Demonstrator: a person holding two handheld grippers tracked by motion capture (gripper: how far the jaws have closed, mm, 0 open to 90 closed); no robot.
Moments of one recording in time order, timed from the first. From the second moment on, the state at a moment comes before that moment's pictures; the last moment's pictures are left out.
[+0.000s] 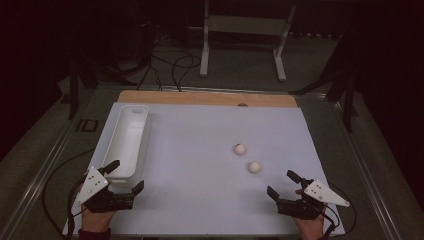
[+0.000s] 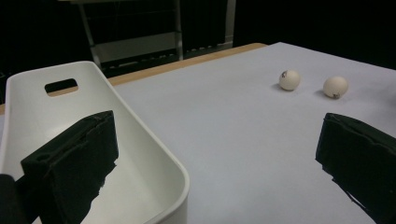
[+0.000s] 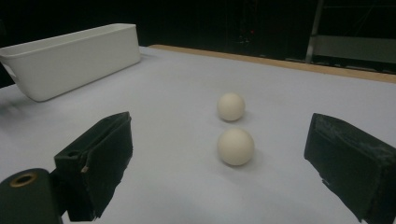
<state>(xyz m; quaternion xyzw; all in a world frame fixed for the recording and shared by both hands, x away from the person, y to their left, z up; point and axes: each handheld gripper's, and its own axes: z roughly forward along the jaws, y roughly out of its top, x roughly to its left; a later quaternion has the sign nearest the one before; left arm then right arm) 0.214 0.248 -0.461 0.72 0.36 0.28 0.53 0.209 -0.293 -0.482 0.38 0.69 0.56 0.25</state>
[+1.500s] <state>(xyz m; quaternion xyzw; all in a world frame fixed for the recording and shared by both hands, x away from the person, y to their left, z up) 0.227 0.209 -0.441 0.74 0.35 0.26 0.51 0.210 -0.292 -0.484 0.39 0.70 0.55 0.26</state>
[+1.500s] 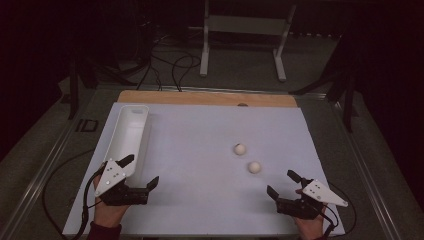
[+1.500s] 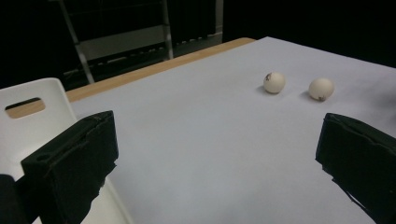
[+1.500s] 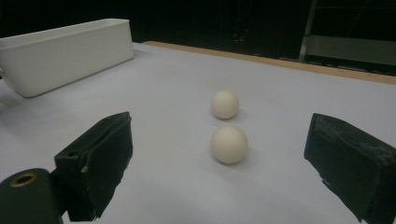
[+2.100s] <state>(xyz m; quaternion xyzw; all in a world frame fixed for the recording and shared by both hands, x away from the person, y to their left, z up) 0.244 0.186 -0.432 0.76 0.33 0.24 0.51 0.211 -0.293 -0.484 0.38 0.70 0.55 0.26</state>
